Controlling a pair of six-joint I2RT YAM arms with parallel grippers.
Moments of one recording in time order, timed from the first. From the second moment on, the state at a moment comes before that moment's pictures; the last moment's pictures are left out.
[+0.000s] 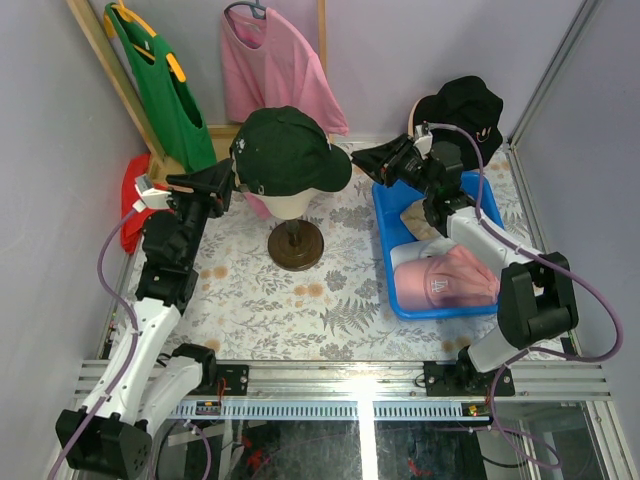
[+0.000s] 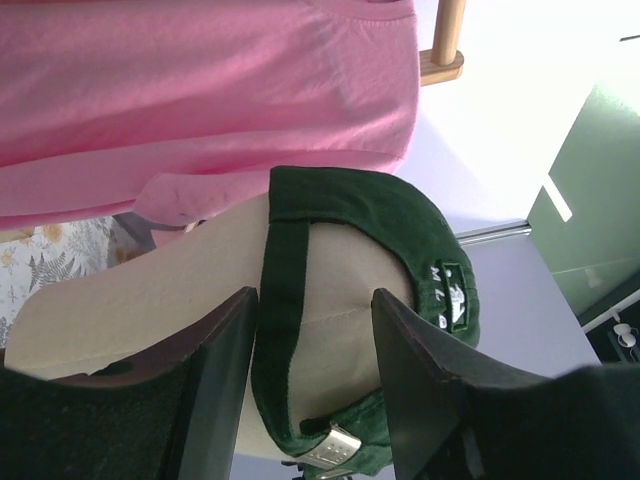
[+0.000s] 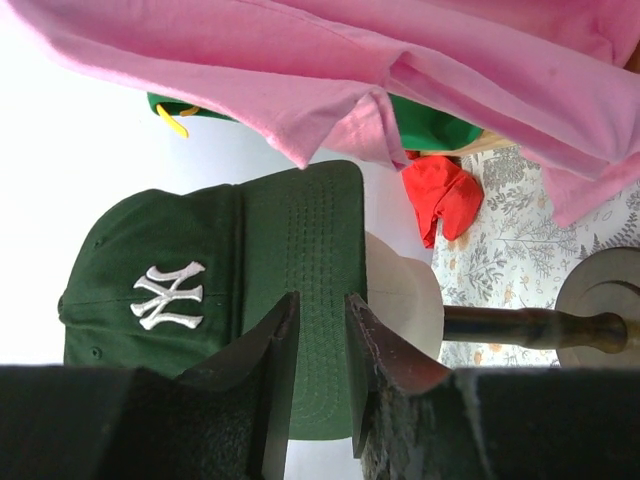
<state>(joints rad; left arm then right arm) -0.18 0.81 0.72 0.25 -0.02 -1.45 0.31 1.56 1.10 0.46 -0.53 1.38</state>
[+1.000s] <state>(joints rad) -0.14 0.81 0.68 0.22 0.00 -1.41 0.27 1.60 1.18 0.45 -0.57 1.37</state>
